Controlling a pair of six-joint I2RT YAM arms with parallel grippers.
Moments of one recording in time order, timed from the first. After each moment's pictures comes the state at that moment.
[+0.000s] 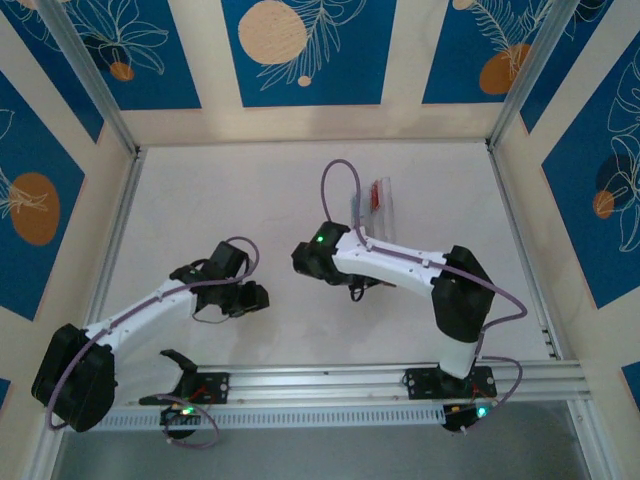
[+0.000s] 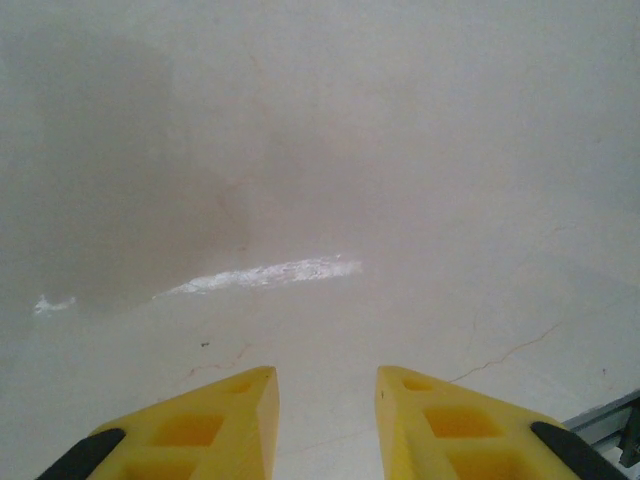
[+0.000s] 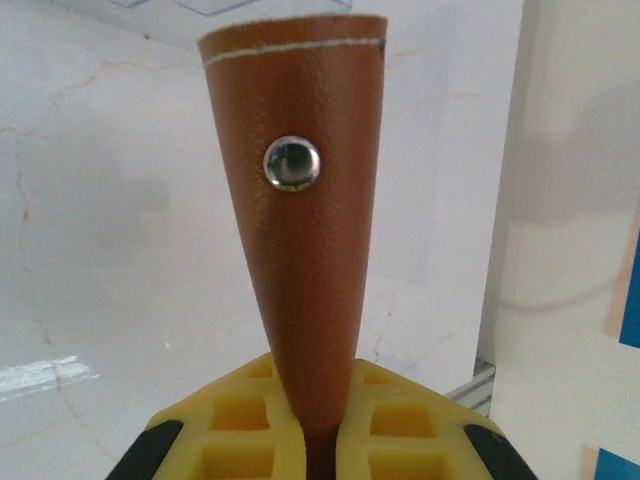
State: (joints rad) left arm -0.54 1.15 0.61 -0.63 0.31 -0.74; right arm 1.02 1.80 1.47 -1.67 0.66 0.96
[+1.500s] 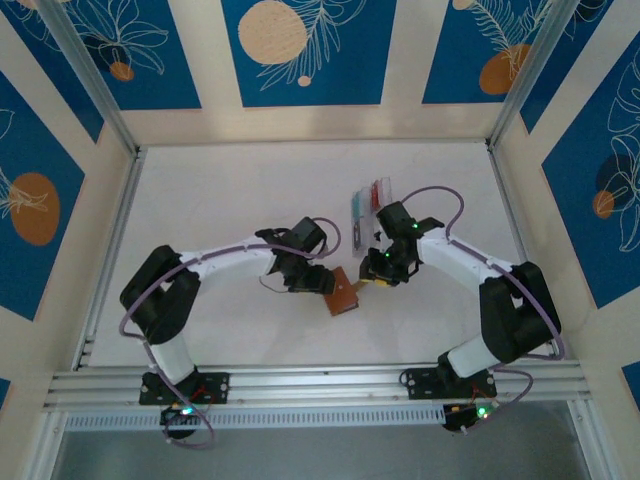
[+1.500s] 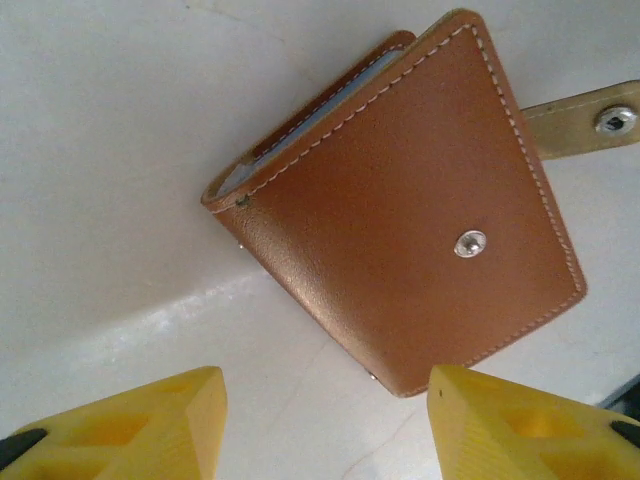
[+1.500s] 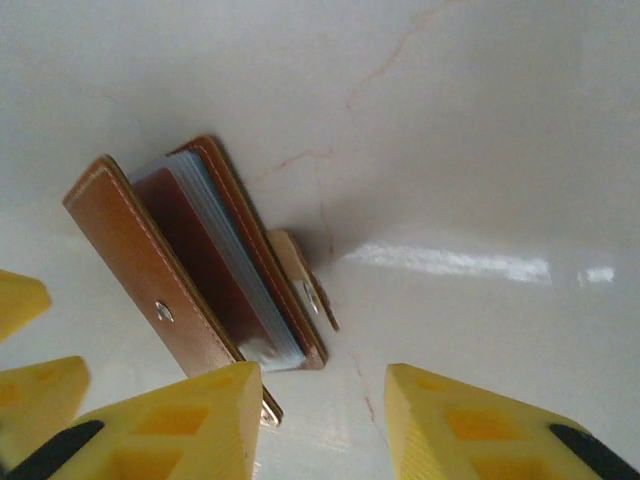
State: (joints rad) left arm -0.83 1.76 1.16 -0.63 0.29 -0.61; right arm 0.43 1.50 0.94 -0.79 -0.34 0.56
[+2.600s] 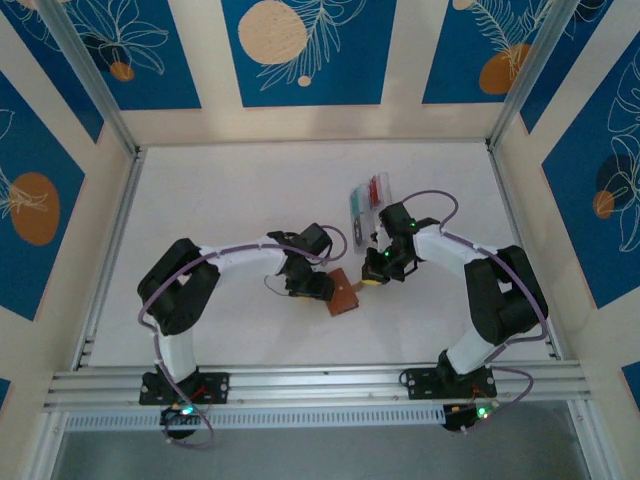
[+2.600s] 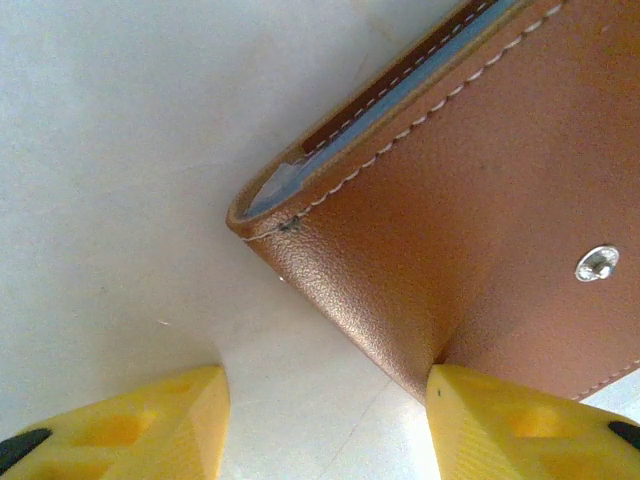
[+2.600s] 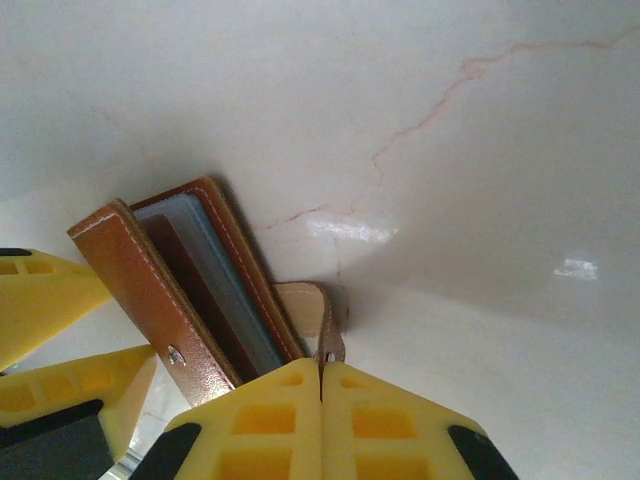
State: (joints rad) left arm -0.84 1.86 1.18 -0.65 0.27 -0.57; right arm 0.38 1.60 0.92 -0.70 -0.46 0.49
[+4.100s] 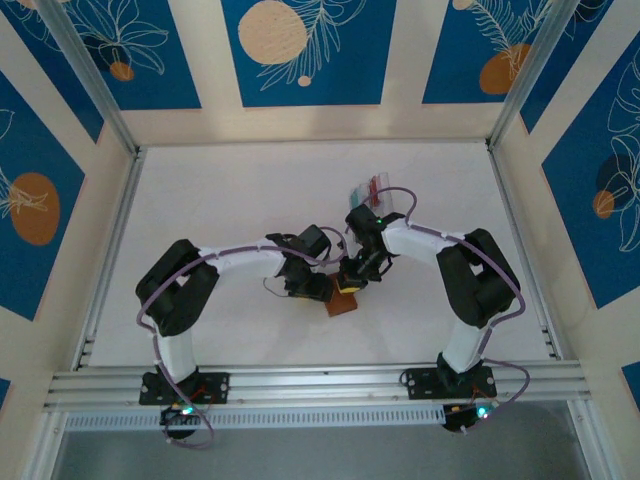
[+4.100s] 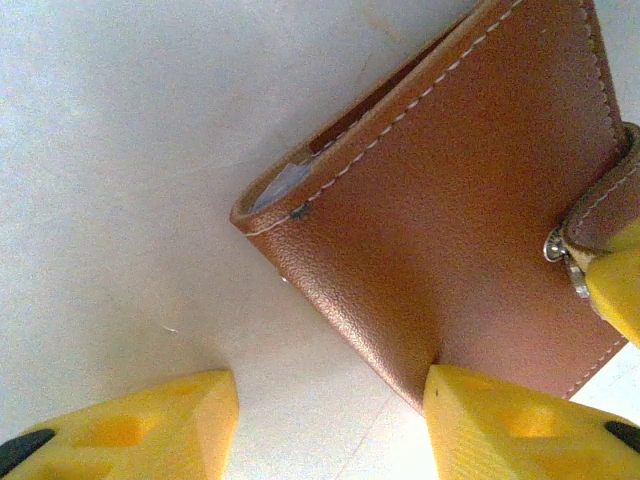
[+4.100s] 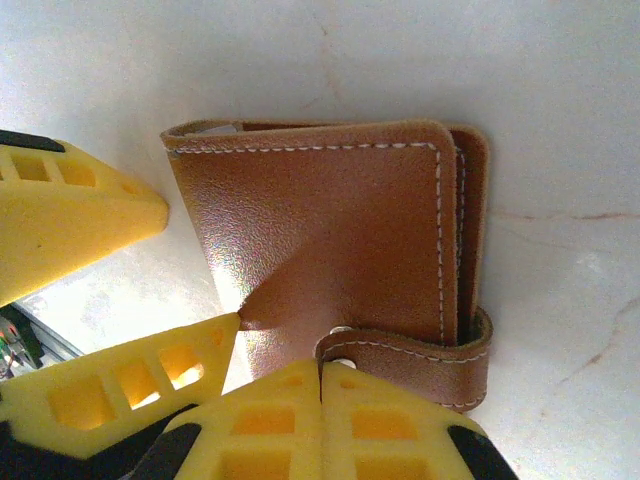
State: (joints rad) left arm -0.84 1.85 1.14 -0.62 0.26 -0.55; right arm 0.55 1.77 1.08 -0.79 -0.51 0.39
